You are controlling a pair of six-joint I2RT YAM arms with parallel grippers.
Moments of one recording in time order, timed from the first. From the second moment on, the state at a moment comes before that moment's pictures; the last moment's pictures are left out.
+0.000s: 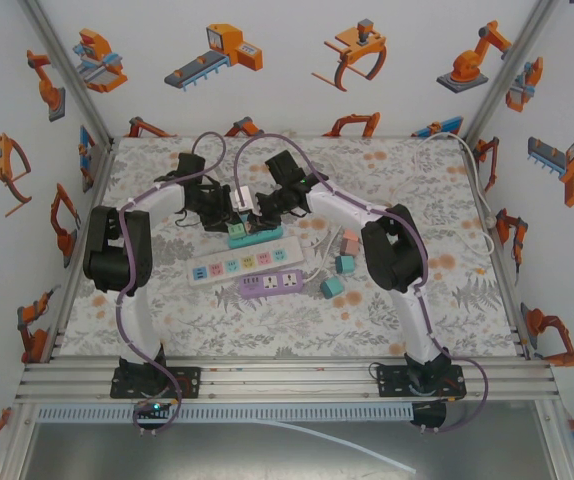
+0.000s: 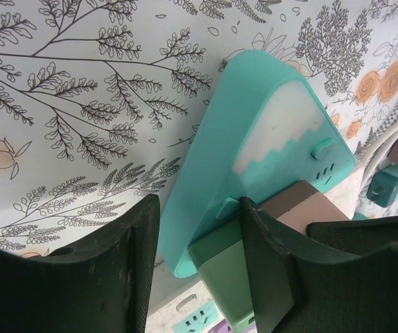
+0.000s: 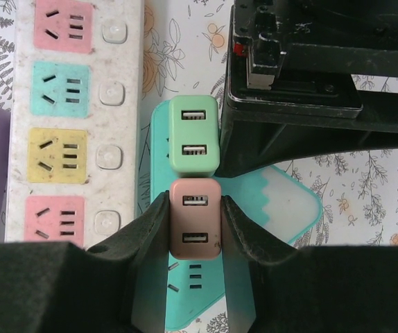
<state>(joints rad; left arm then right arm) -0.25 1.99 1.37 -0.50 0.41 -0.34 0.67 2.23 1.83 -0.52 -0.77 -1.06</state>
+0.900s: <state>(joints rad) -0.26 2.02 1.47 -0.66 0.36 -0.25 0.67 2.22 1.80 -0.44 -0.81 -0.96</state>
